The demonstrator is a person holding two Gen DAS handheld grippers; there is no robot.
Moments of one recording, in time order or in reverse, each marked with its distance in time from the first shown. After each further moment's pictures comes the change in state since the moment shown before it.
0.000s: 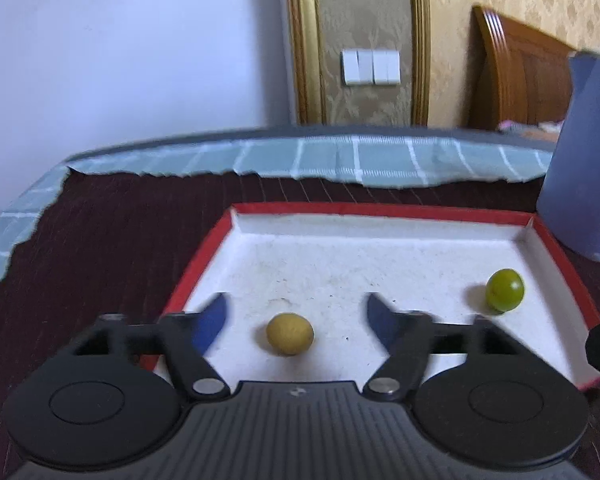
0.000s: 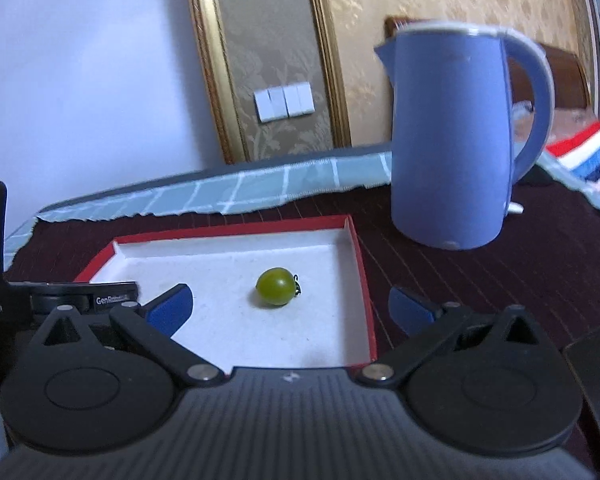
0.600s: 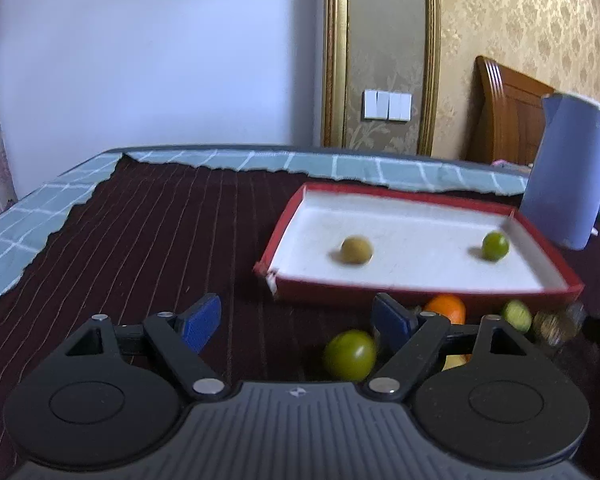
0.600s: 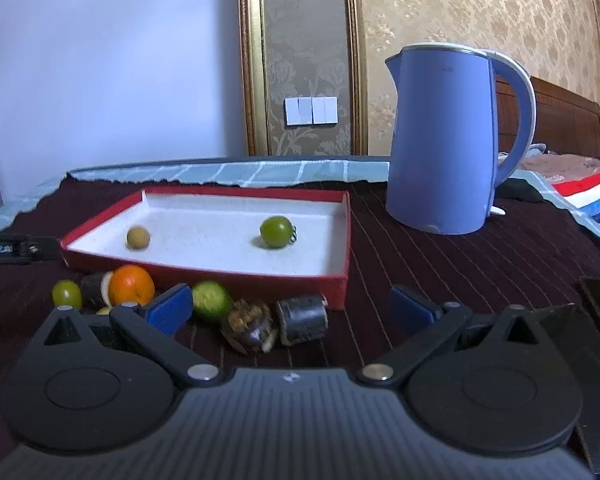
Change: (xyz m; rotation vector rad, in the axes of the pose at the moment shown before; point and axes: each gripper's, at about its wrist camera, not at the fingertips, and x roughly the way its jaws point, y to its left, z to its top) left arm -0.079 0.074 -0.081 -0.074 -0.088 -0.047; right arm -0.052 -0.014 -0.059 -0.157 -0.042 0.036
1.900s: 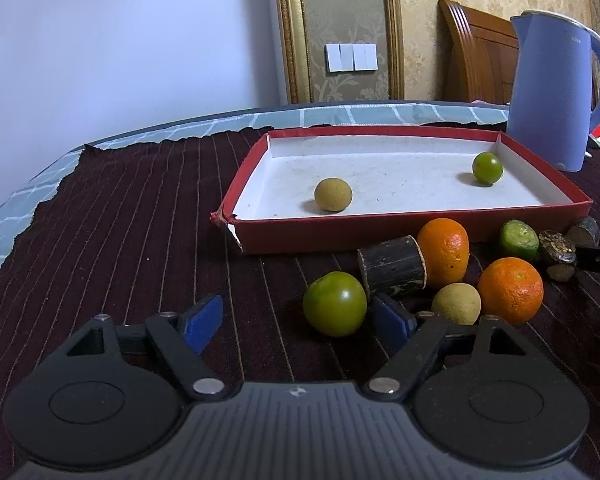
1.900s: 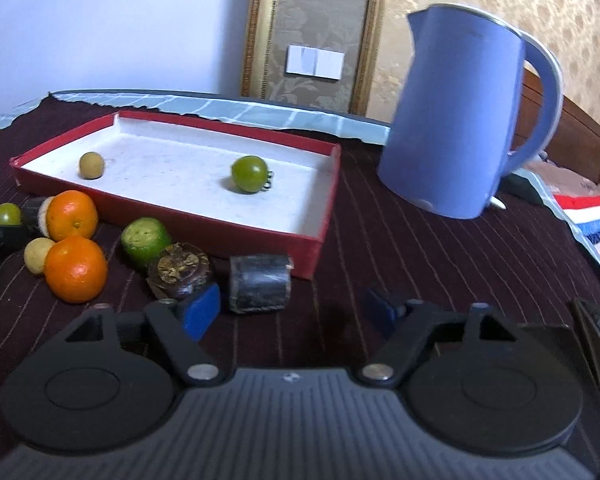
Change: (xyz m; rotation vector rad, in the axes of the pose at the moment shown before) left arm 0.031 -0.018 -0.024 0.145 0.077 -0.035; right arm 0.045 -0.004 -0.005 -0.160 0.154 -0.055
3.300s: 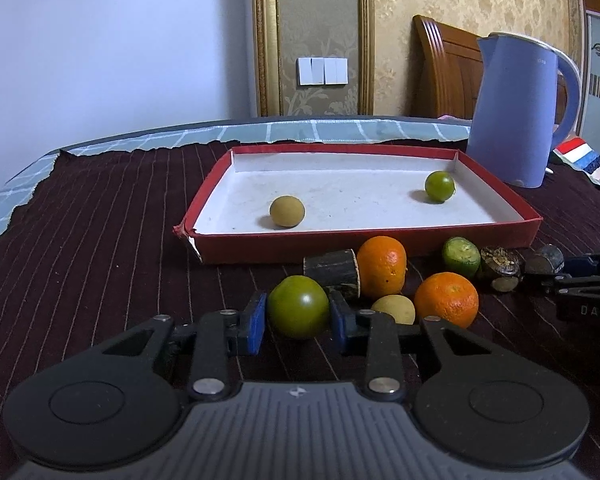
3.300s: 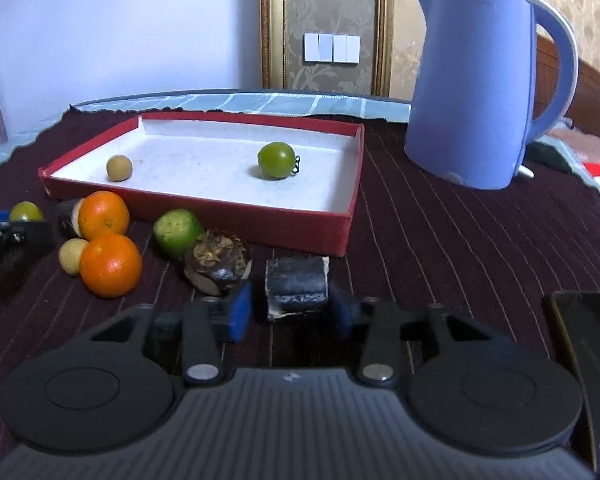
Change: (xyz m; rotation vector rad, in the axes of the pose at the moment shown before) left arm -0.022 -0.014 0.004 -0.020 -0.026 -0.097; right arm -0.001 -0.005 -0.007 0.076 0.028 0.099
